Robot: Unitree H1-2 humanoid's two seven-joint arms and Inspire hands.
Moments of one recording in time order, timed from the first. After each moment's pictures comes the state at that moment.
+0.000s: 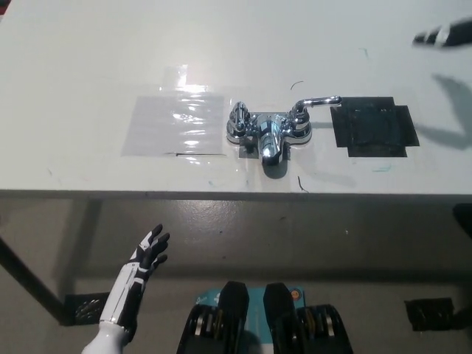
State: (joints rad) left_arm 0.01 0.09 -0.05 -0.01 0.04 -0.10 -0.09; right_arm -0.90 -0.48 0.07 0.20 -0.47 0.44 0.44
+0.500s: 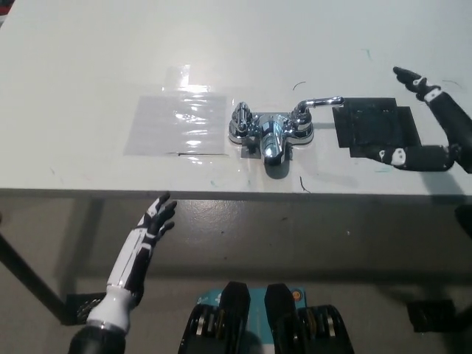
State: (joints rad) left_arm -0.12 0.09 -0.05 0.02 0.04 -0.08 -0.09; right_arm -0.50 -0.34 -0.02 -0.23 -0.32 0.42 0.41
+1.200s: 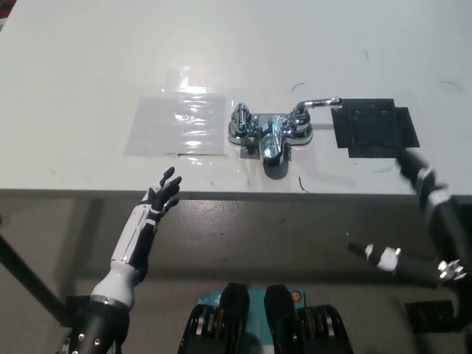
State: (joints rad) left_arm -0.18 0.09 -0.04 0.03 0.04 -0.06 -0.09; right_arm -0.06 -0.05 -0.10 -0.45 -0.16 0.18 0.32
